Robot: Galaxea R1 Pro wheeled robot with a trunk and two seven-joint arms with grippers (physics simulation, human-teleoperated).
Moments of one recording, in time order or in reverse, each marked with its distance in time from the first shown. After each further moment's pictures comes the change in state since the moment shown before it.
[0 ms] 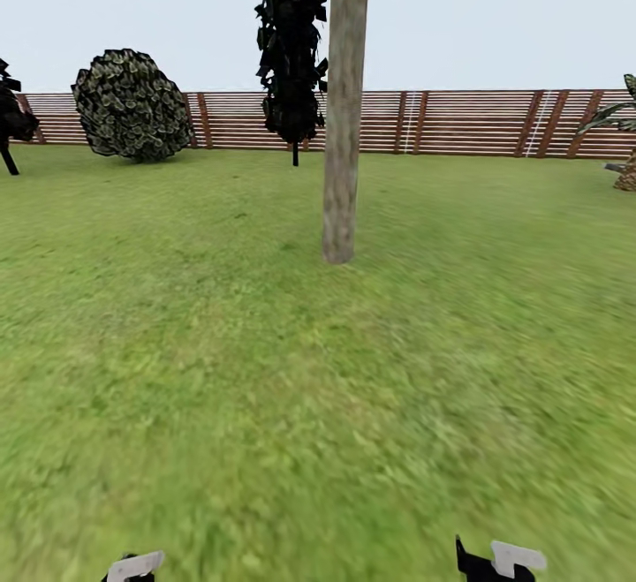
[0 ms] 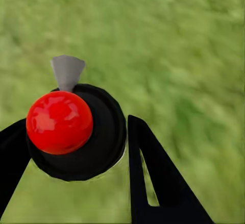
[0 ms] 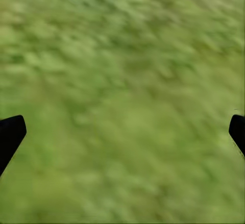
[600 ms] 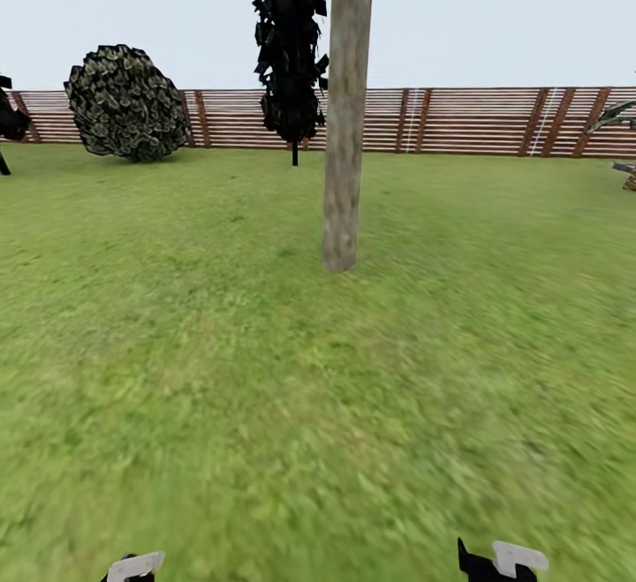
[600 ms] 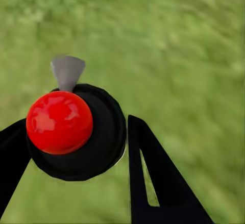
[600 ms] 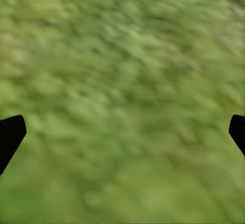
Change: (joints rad) left arm 0.000 0.000 0.000 0.000 0.001 0.000 0.000; right arm 0.000 -0.004 -0.001 -0.001 -0.001 0.000 -0.001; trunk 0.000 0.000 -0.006
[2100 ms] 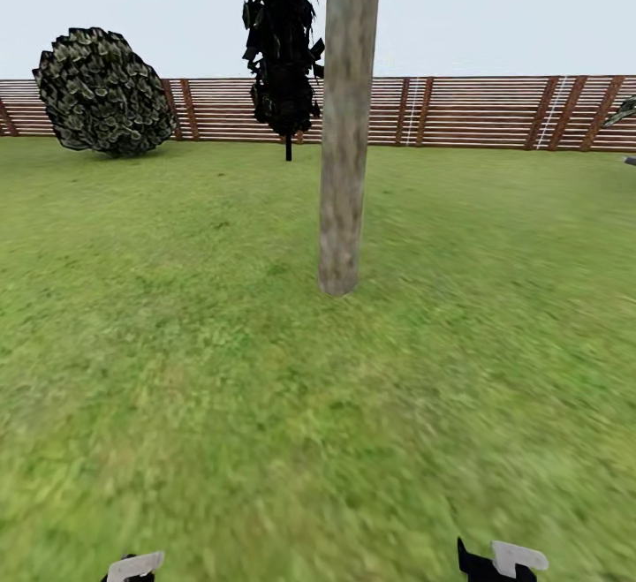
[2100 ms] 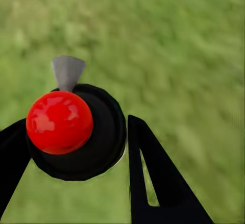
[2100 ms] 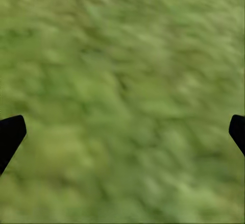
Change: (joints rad) left arm 0.000 0.000 0.000 0.000 0.000 0.000 0.000; right arm 0.000 0.000 0.001 0.000 0.000 0.000 0.001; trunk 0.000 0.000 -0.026
